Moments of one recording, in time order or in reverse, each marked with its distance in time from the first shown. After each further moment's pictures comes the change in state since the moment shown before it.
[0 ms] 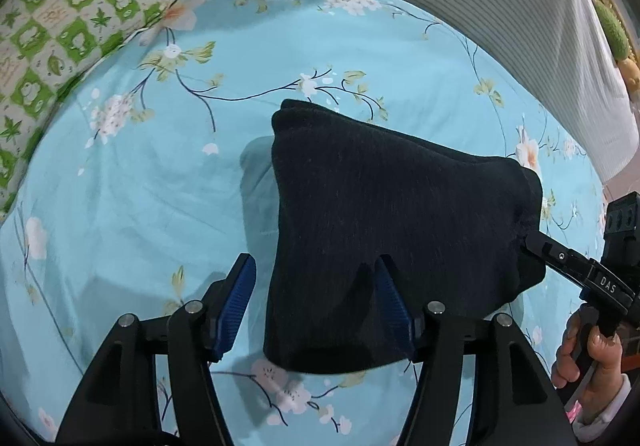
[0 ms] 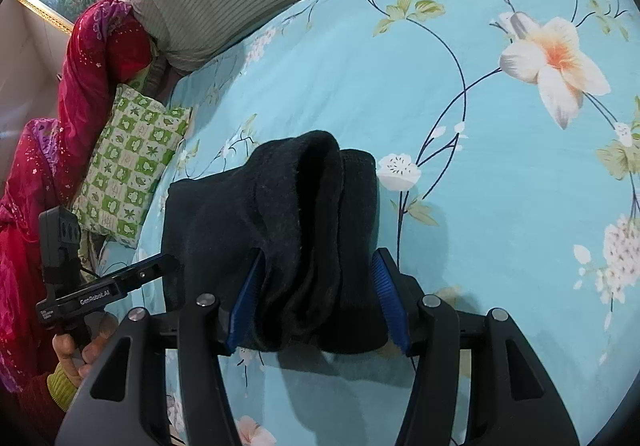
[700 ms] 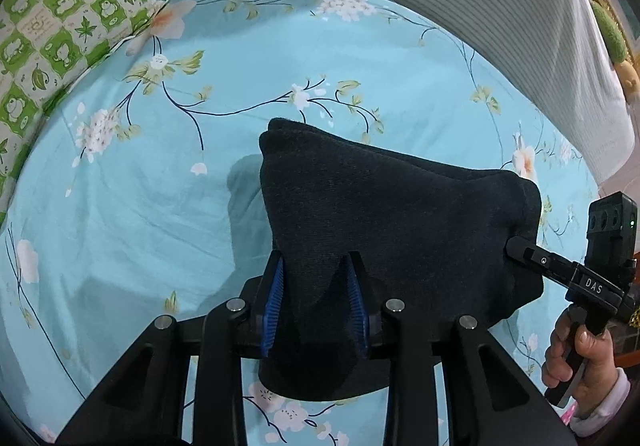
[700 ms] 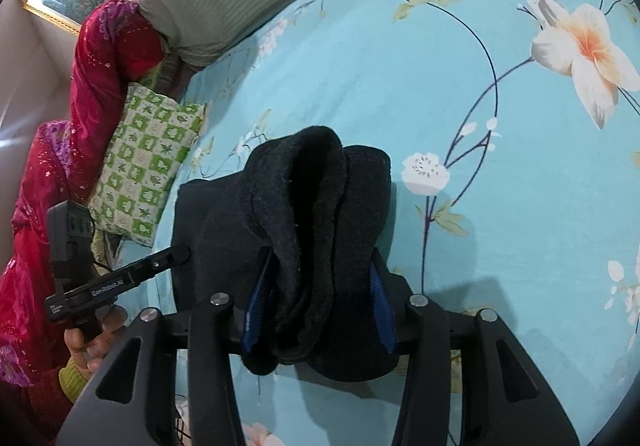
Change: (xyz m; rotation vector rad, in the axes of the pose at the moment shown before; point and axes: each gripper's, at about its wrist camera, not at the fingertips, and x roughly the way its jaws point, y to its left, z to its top) left arm 0.011 0.001 0.018 0.021 0.001 -0.029; right arm 0.021 -0.008 0.009 0.011 0.043 0.091
